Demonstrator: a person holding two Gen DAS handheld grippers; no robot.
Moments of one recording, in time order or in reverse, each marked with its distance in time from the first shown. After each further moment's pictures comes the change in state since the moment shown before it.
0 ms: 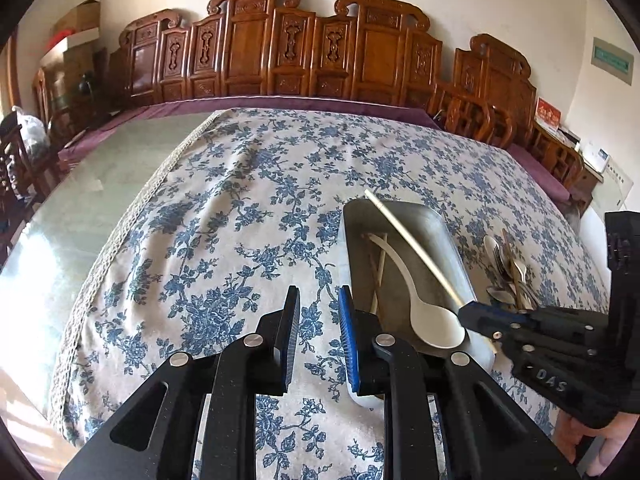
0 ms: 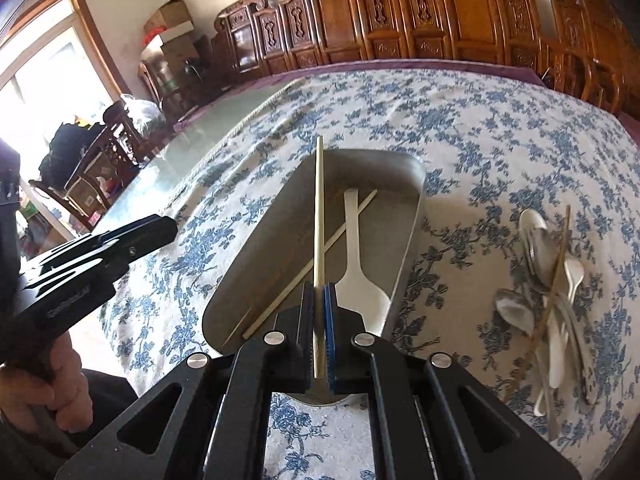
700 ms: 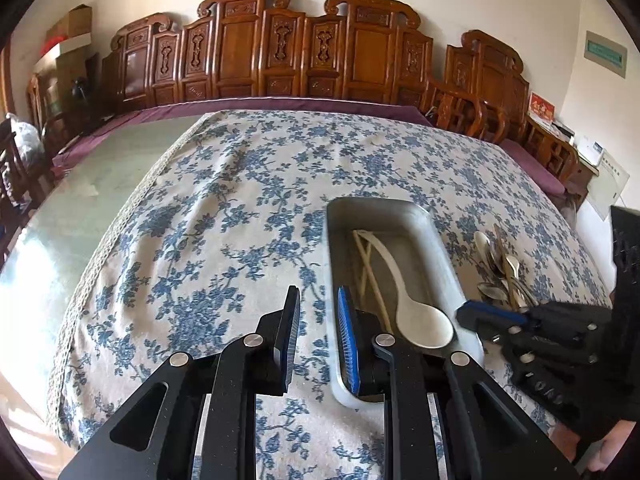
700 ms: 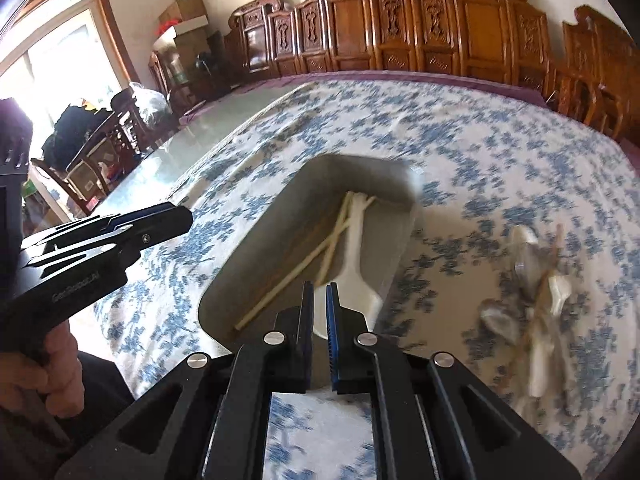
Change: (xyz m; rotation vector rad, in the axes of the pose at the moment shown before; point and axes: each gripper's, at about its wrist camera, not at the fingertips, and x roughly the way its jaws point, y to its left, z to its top) left arm 0.002 -0.016 -0.003 0.028 -0.001 -0.017; right arm -0.018 -0.002 -0.006 -0.090 -0.043 -0.032
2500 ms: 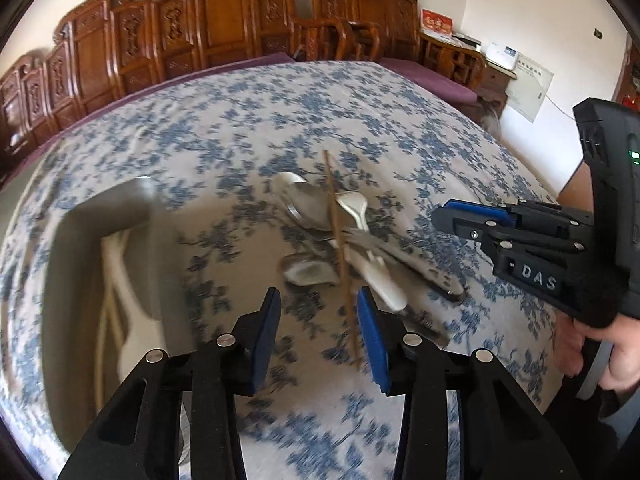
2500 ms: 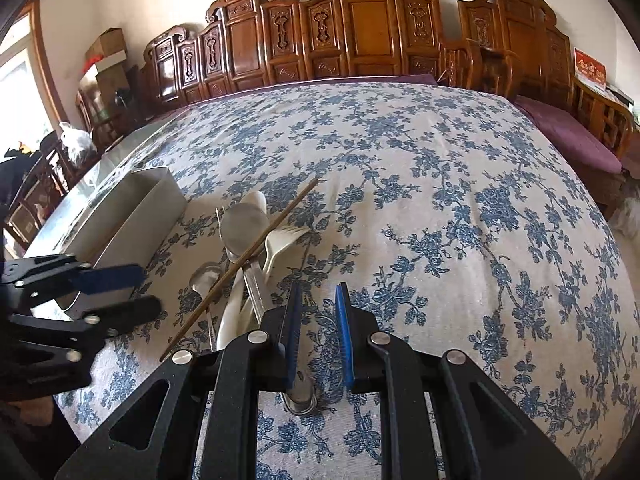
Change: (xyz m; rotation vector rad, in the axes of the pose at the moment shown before) left arm 0.080 -0.194 -0.017 0.299 0.159 -0.248; right arm -0.051 -0.194 -0.055 0.156 -0.058 -0.217
